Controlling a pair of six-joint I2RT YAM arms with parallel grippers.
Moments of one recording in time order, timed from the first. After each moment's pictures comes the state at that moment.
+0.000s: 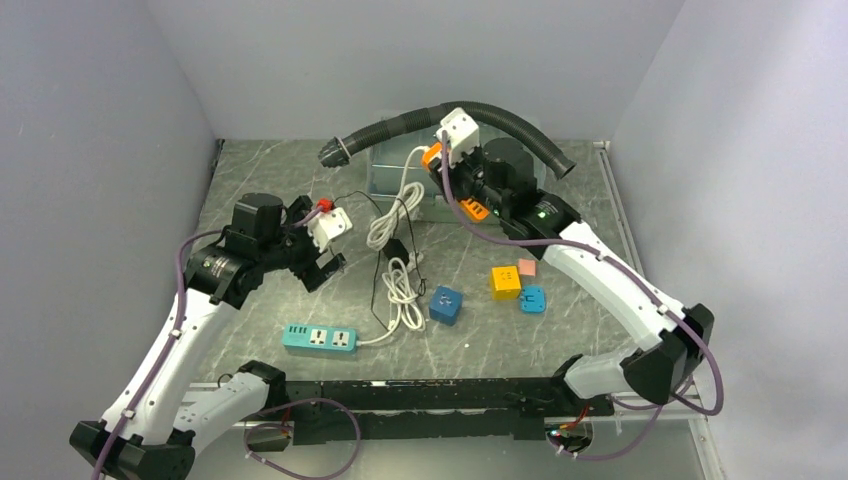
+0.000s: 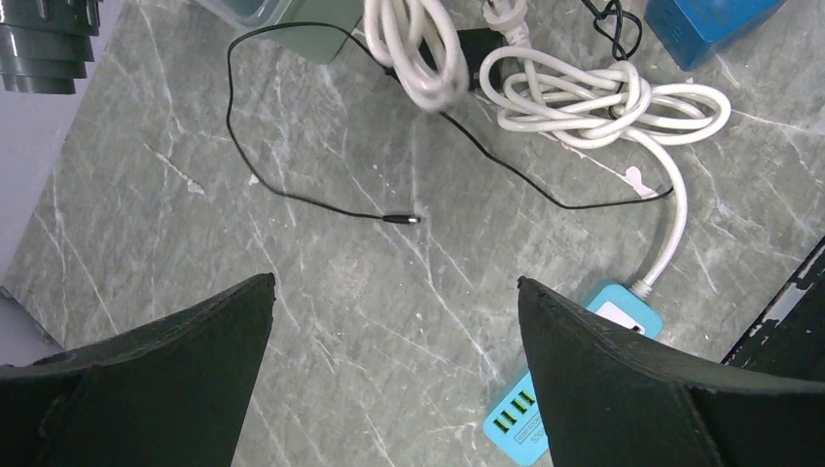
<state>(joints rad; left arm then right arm) -0.36 0.92 1.09 -0.83 0.30 0.61 0.68 1.37 1.37 -0.22 0.05 -0.26</state>
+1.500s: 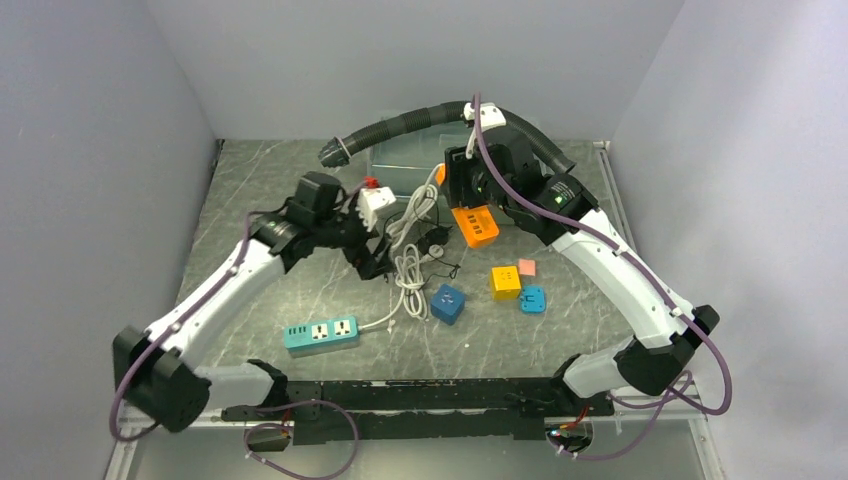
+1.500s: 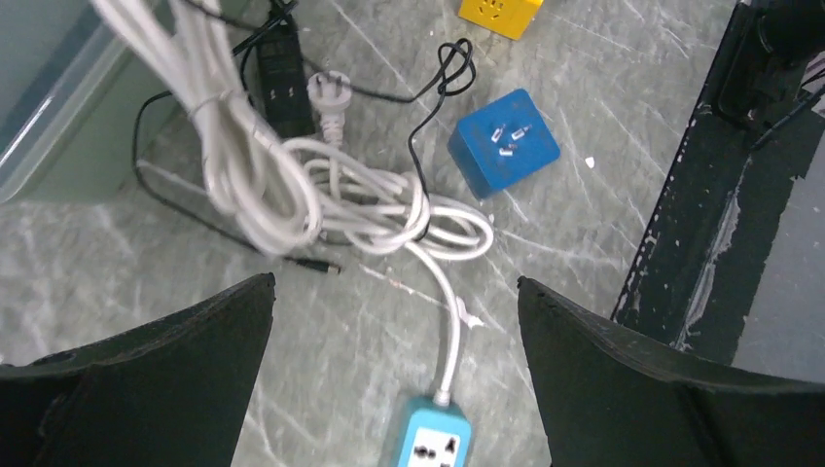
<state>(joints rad) -0.49 1.18 1.12 -0.63 0.56 0.31 0.73 1.40 1.69 -0.81 0.27 0.28</state>
